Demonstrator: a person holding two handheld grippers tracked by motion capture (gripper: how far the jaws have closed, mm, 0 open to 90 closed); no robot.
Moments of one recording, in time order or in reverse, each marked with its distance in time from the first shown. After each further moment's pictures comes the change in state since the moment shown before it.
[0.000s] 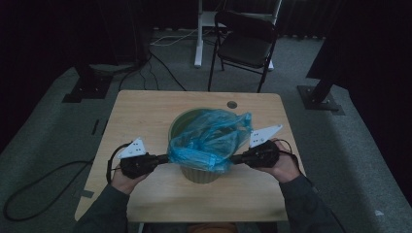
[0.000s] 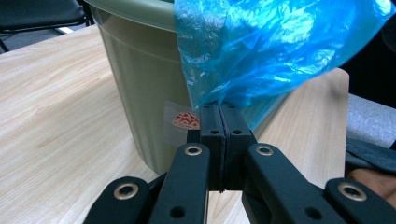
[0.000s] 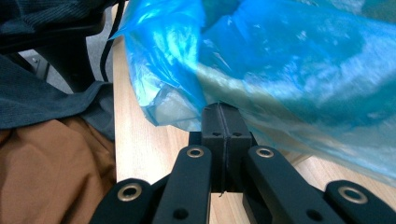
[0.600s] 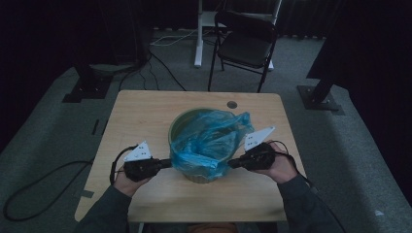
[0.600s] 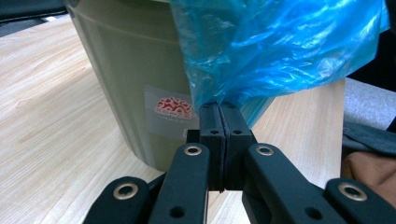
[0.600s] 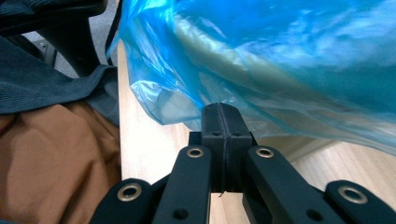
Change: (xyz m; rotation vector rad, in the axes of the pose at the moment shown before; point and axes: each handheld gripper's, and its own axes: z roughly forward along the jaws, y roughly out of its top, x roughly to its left) left arm -0.005 -0.004 0.009 0.054 -0.015 0.026; right arm 0.000 -0.002 0.012 0.072 0.031 -0.003
